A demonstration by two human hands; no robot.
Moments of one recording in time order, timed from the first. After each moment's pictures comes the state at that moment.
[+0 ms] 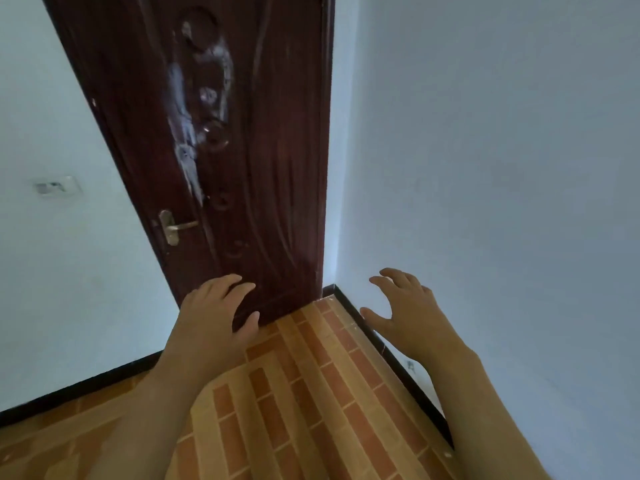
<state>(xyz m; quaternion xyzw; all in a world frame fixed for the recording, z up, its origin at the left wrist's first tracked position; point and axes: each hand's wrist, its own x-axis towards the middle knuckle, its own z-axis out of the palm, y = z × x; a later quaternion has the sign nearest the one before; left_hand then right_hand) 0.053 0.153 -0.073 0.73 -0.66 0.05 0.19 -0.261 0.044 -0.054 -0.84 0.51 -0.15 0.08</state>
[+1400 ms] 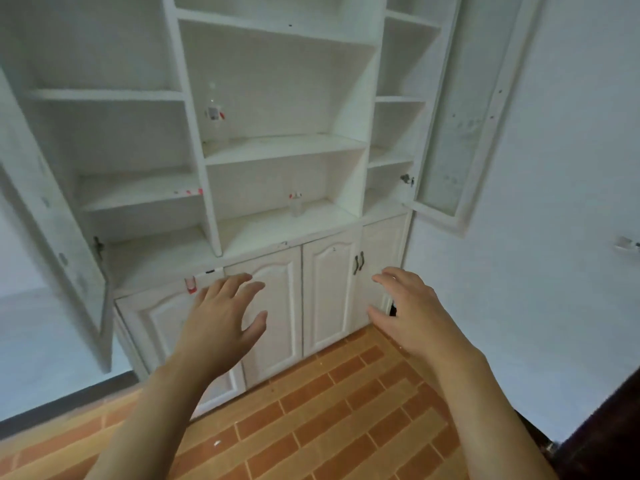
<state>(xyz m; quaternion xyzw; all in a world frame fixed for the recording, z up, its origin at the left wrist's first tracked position) 0.111 0.806 -0.032 0.98 0.02 0.19 0.08 0.192 0.491 0.002 -0.95 -0.22 -0.06 0.21</state>
